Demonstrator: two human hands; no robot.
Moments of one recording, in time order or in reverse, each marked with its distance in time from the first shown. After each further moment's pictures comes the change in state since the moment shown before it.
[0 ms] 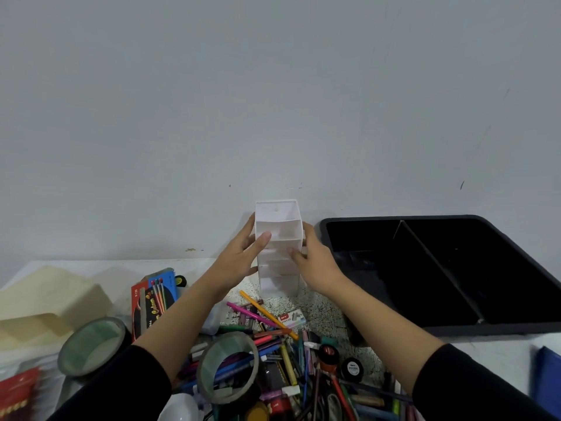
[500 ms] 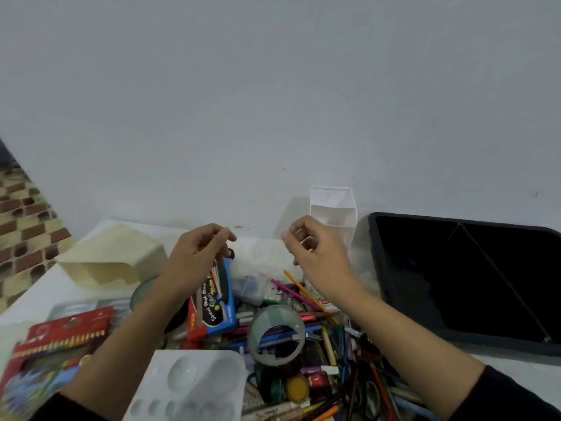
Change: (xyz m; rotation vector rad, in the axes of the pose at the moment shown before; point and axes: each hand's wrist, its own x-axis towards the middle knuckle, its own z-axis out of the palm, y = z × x) left_hand -0.108 -0.010 -0.089 0.198 0.496 0.078; right_hand -0.047 -0.073 0.054 0.153 -0.001 -0.255
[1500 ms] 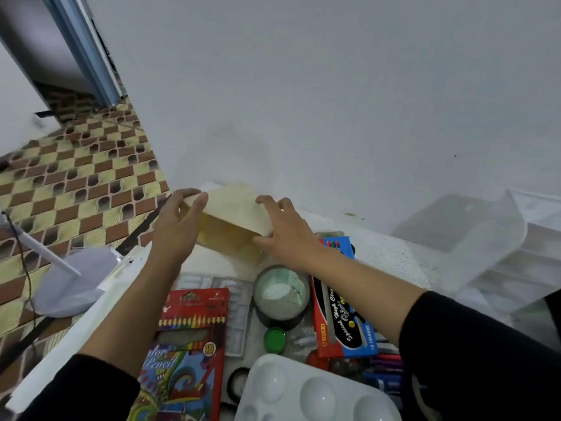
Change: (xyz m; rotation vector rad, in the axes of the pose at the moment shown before) left_hand 0.042 -0.132 -0.210 0.121 0.514 -0.253; right_hand 0.101 -0.004 0.278 -0.394 -0.564 -0.099
